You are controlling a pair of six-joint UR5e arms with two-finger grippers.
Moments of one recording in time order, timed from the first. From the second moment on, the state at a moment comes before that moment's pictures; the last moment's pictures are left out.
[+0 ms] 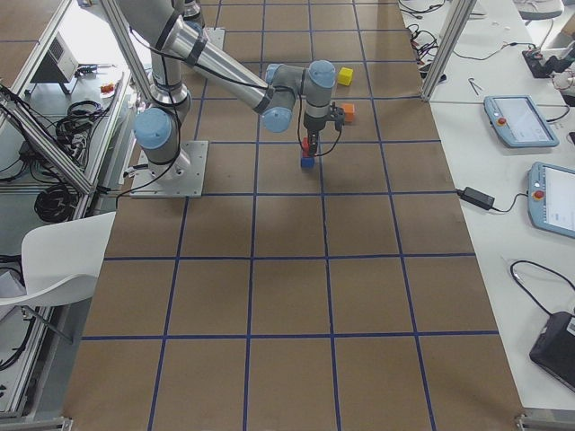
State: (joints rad) left arm -1.45 -1.68 -1.53 -1.50 1.56 0.07; right arm 1.40 -1.34 1.99 -2.20 -1.62 -0.12
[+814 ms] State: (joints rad) left arm -1.45 -1.68 -1.52 -1.50 1.56 0.07; right arm 1.40 -1.37 1.93 -2.16 -1.66 -0.12
